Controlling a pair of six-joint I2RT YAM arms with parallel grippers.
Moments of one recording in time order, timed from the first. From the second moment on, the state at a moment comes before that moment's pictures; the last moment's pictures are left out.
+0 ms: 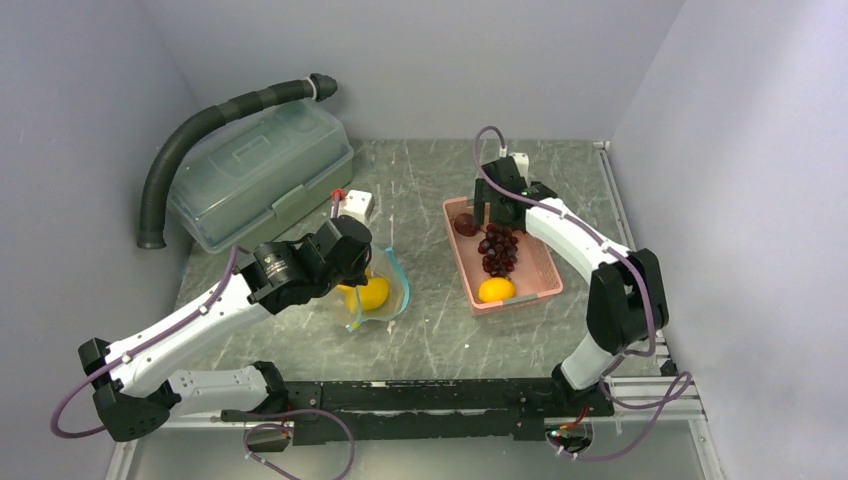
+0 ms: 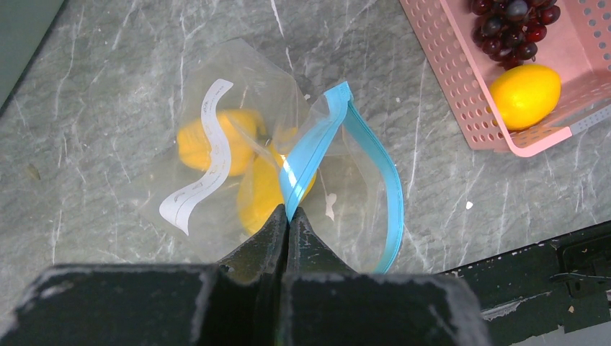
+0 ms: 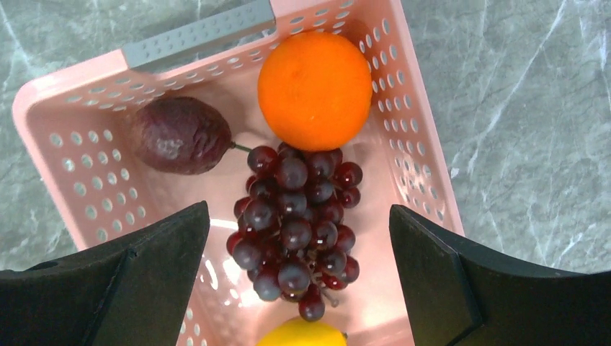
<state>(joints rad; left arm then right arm) -0.96 1.11 1.23 -0.92 -0.45 -0.56 0.42 1.61 1.24 -0.56 0.40 0.39</state>
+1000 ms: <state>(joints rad) -0.96 1.11 1.23 -0.93 -0.46 -0.56 0.36 1.96 1.47 -0.55 0.42 0.28</state>
